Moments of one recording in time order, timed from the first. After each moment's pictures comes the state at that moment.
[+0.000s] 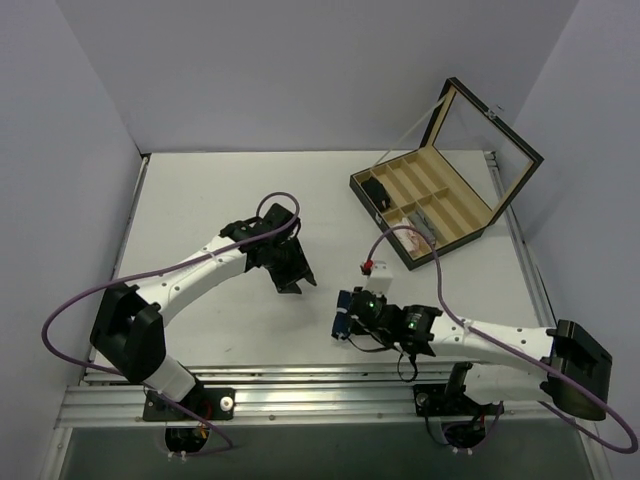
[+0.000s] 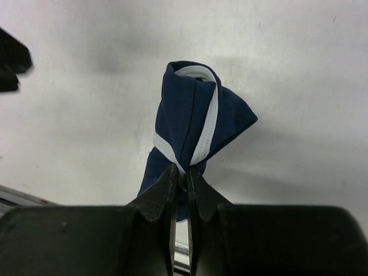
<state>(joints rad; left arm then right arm) -0.70 1.57 1.24 -0.79 0.14 -1.10 1.10 1.14 0.54 -0.26 0.44 0.94</state>
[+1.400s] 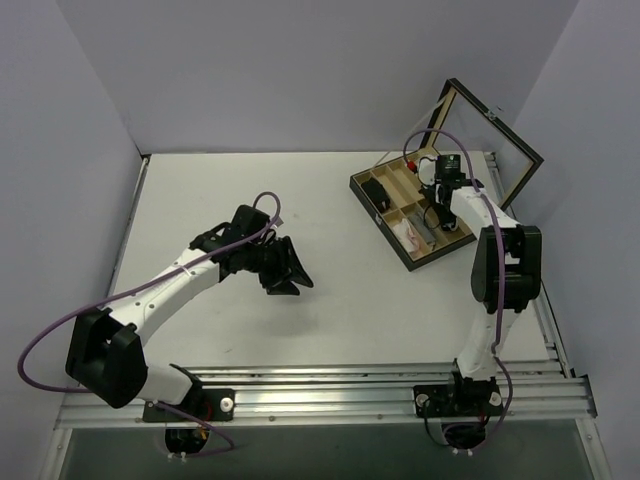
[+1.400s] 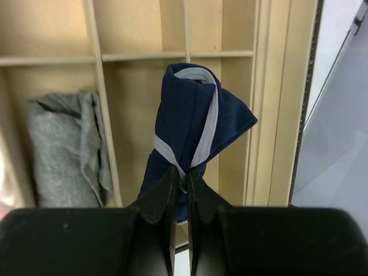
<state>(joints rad) -0.57 1.40 1.07 -0.63 0.48 -0.93 0.04 1.94 1.45 -0.40 0.17 -0.56</state>
